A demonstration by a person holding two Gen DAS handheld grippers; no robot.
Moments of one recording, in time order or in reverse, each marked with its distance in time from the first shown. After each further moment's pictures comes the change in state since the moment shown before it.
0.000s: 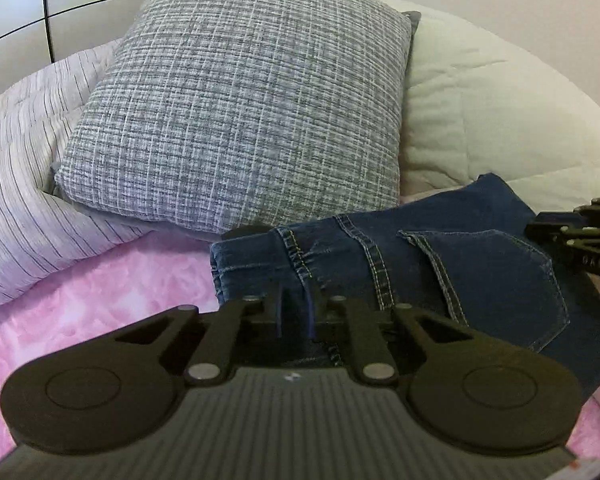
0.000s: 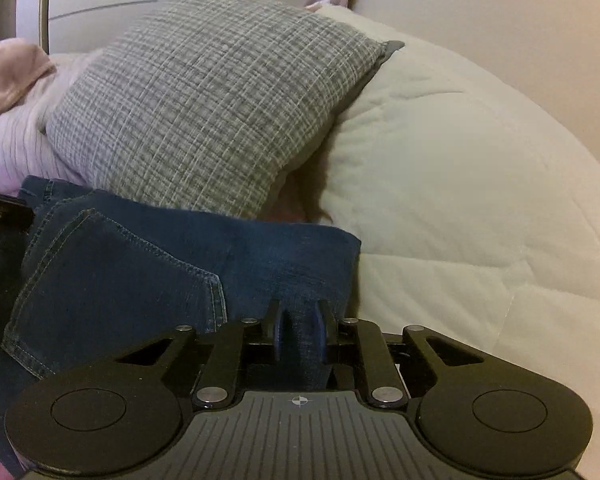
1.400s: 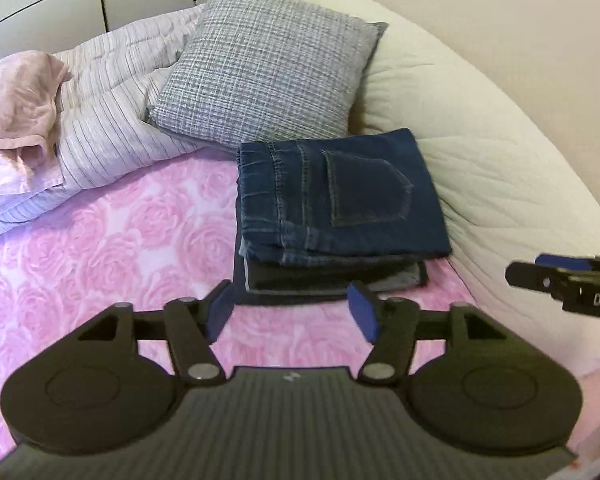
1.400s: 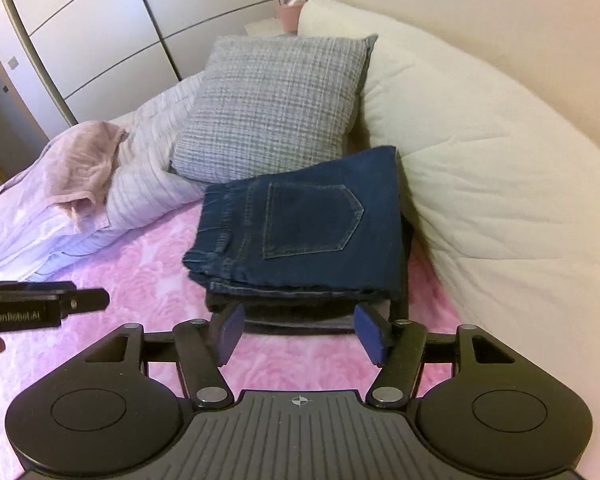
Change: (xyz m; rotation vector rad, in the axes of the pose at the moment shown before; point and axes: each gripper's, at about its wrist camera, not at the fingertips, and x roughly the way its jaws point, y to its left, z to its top) left arm -0.291 -0.073 -0.040 -0.100 0.161 0.066; right arm -0.292 0.043 -0.033 0.340 0.114 0.228
